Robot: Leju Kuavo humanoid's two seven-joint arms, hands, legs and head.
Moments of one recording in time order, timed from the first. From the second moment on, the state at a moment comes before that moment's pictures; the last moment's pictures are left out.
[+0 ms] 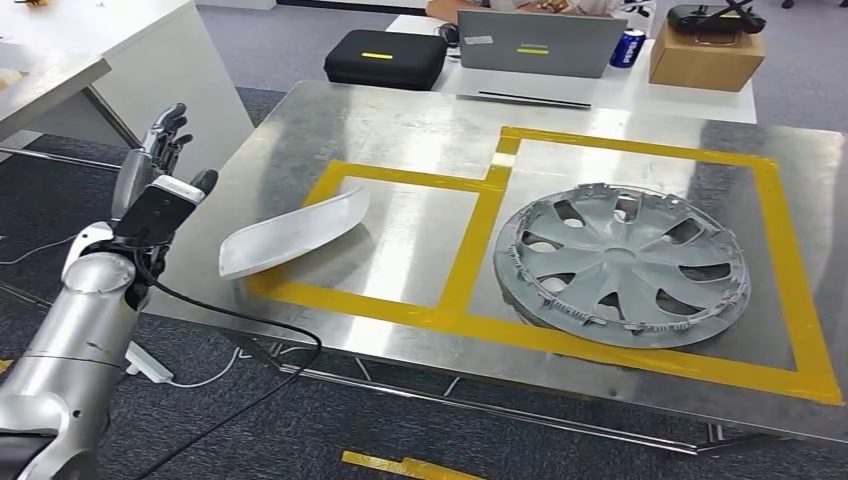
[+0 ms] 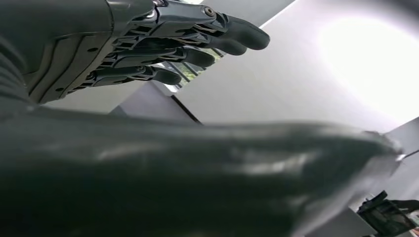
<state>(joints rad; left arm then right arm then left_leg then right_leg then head) -0.62 0.09 -0.21 -1.07 -0.14 -0.05 -0.43 0.02 0.01 0.13 -0.24 0.34 -0.18 -0.35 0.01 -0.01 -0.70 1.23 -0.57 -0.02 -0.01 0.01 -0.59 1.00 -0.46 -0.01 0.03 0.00</state>
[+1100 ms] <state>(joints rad) -0.57 0.00 -0.35 -1.28 -0.18 0.05 -0.39 0.01 0.04 0.14 -0.24 0.34 -0.18 -0.32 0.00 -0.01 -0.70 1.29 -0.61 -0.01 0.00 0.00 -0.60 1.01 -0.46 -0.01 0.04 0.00</state>
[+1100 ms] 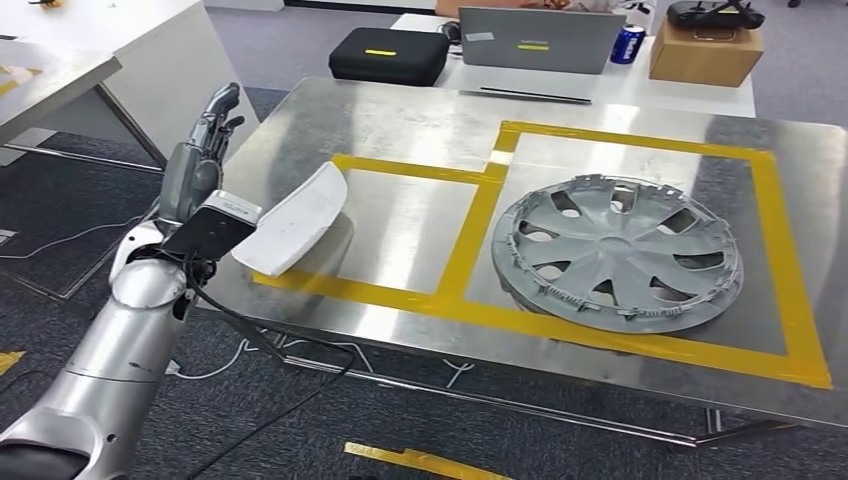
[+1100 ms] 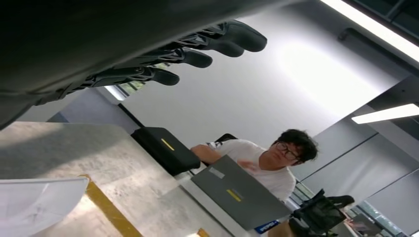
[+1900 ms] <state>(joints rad) -0.56 -0.01 -0.38 -1.31 -0.17 0.05 -0.40 0.00 0.05 0.15 -0.24 0.34 -0.18 -0.31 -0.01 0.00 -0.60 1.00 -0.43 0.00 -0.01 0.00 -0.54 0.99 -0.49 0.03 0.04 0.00</state>
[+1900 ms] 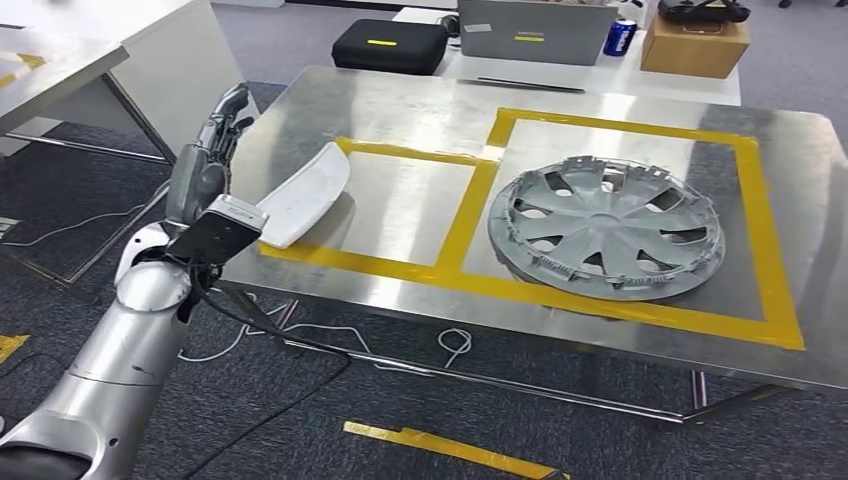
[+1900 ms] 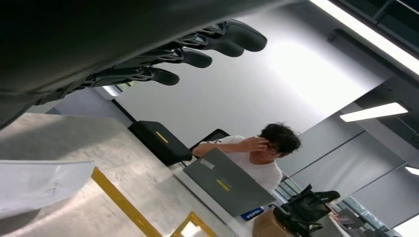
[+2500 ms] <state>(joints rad) -0.54 -0.01 -0.39 -1.32 -0.15 0.05 -0.41 0.00 0.05 0.15 -0.25 0.34 -0.18 -0.30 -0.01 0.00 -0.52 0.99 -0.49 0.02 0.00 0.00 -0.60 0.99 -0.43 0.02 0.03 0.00</state>
